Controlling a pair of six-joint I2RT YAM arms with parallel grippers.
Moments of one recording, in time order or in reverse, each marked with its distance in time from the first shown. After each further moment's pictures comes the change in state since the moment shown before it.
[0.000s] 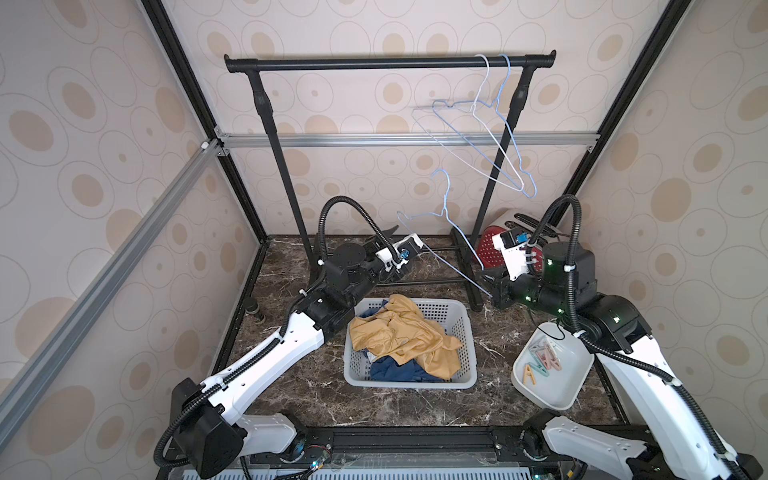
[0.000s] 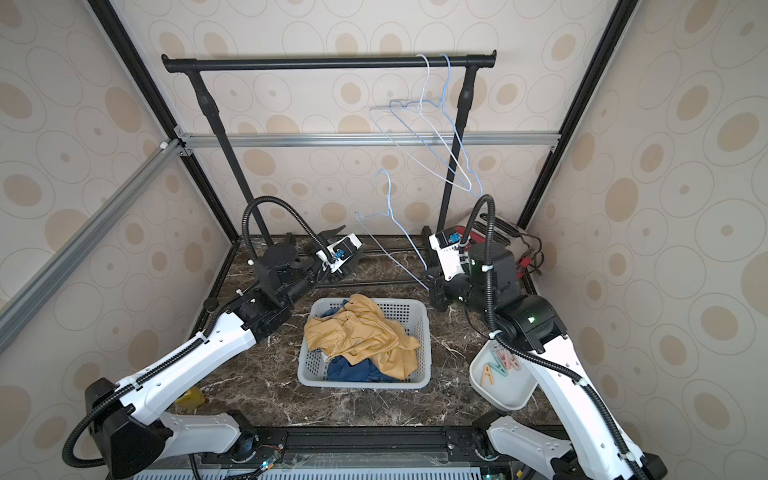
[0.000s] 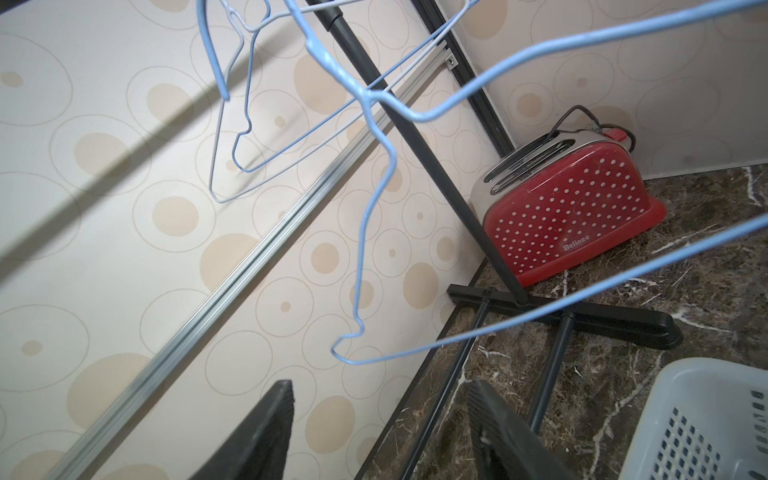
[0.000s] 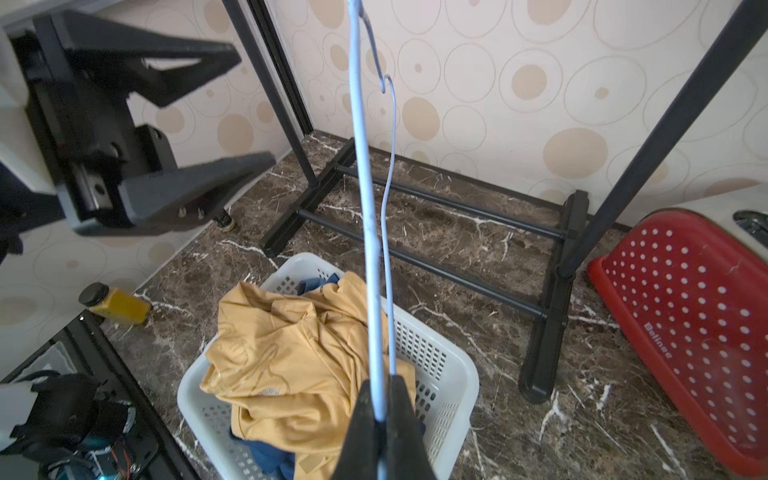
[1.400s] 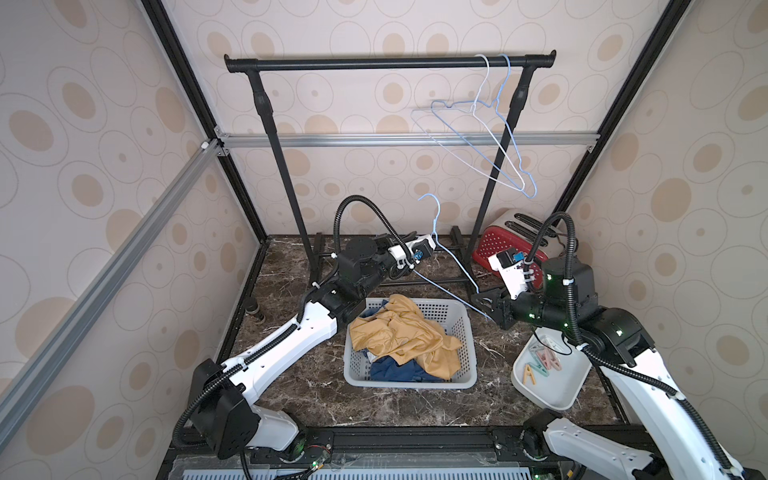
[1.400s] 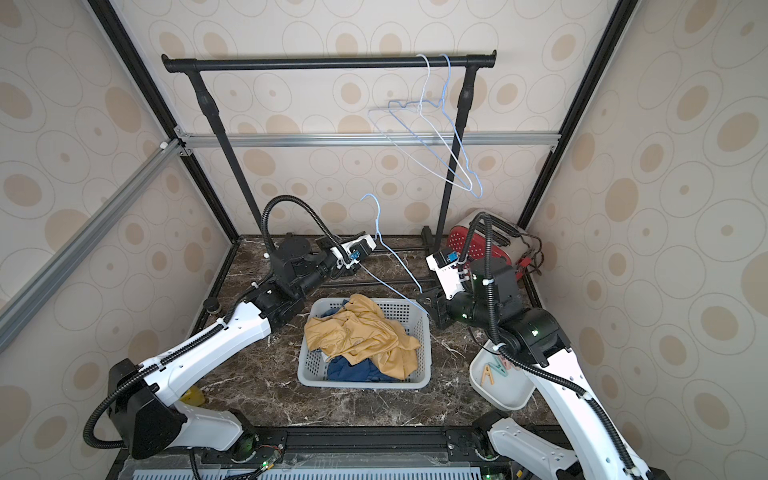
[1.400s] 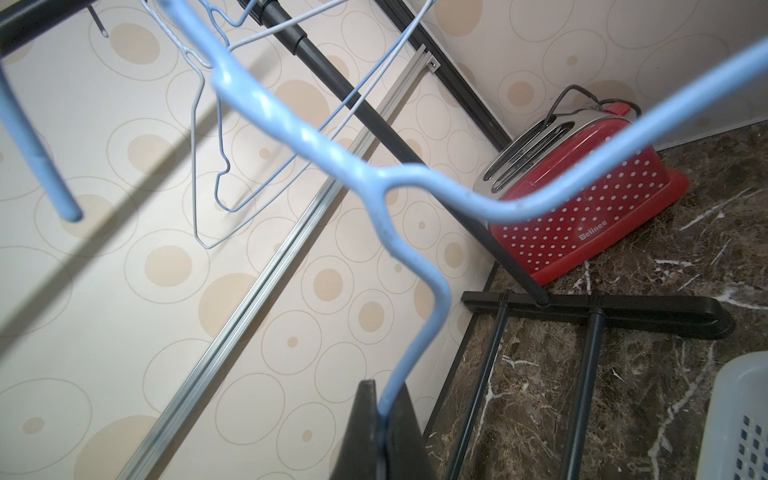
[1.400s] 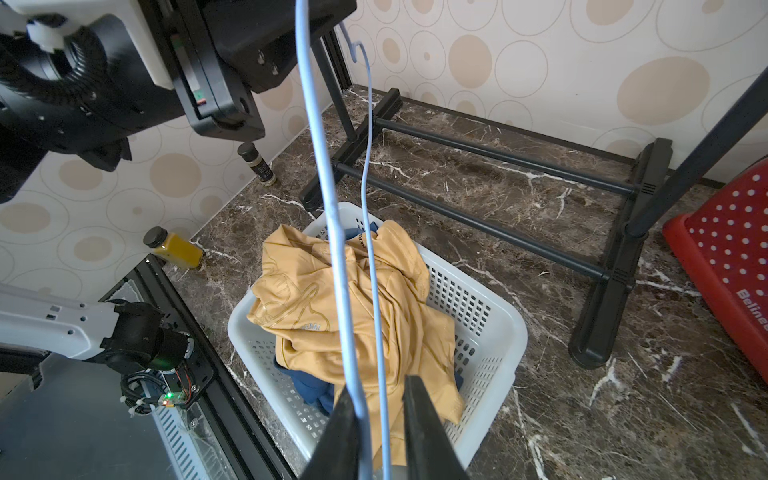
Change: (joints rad) left arm 0.000 0.120 0.063 0.078 0.065 0.159; right arm -0.006 -0.090 -0.116 -0.078 -0.147 -0.001
